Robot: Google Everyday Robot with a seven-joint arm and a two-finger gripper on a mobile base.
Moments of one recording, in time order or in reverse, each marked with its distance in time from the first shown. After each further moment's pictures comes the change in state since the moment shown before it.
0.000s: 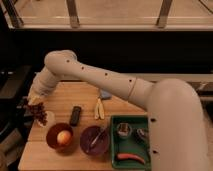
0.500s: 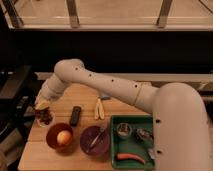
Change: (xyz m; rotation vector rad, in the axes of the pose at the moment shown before) arm 0.036 0.010 0.013 0.006 -0.019 0.084
